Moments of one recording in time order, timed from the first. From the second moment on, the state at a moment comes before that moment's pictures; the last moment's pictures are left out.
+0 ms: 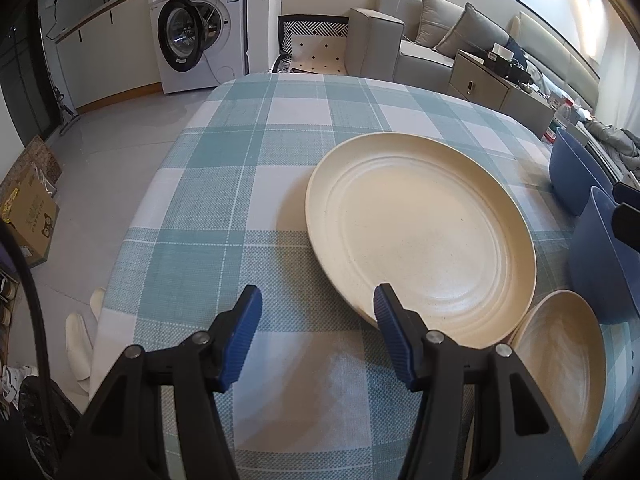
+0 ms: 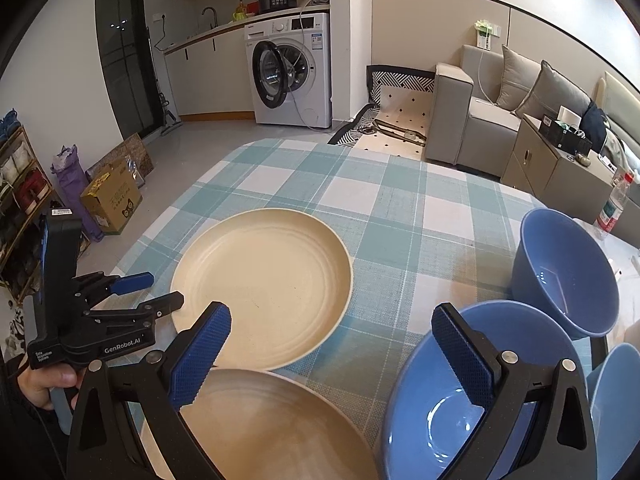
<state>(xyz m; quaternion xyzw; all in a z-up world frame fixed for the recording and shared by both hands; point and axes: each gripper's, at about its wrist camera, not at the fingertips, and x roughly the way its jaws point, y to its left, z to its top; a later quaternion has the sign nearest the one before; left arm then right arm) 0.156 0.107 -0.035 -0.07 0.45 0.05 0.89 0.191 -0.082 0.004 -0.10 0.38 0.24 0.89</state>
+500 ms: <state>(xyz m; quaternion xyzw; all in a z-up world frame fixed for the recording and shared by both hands) 0.154 0.114 -0.036 -0.07 0.45 0.04 0.89 0.210 -0.049 -0.020 -0.12 0.41 0.24 0.87</state>
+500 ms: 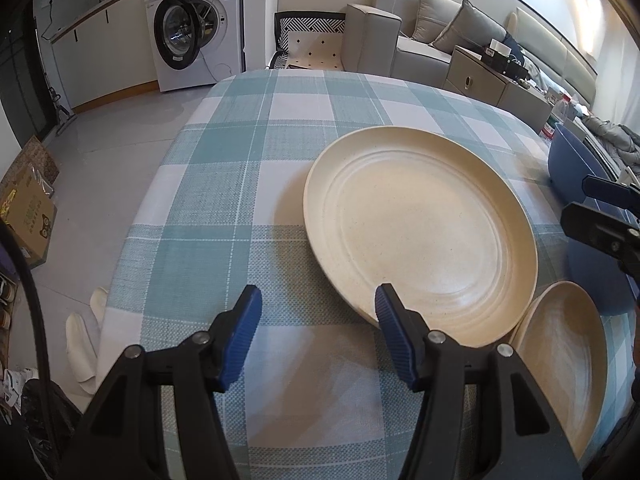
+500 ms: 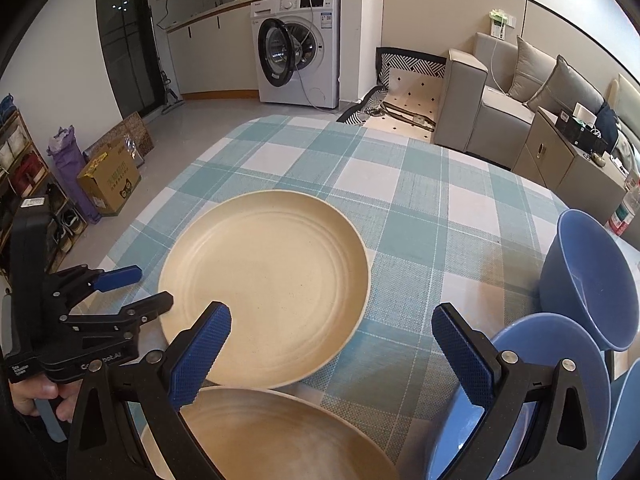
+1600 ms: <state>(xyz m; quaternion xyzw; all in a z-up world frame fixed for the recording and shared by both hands) 0.152 0.136 -0.042 -0.09 0.46 0.05 0.88 0.248 -0.018 -0.073 -0.13 0.48 0.25 0.83</state>
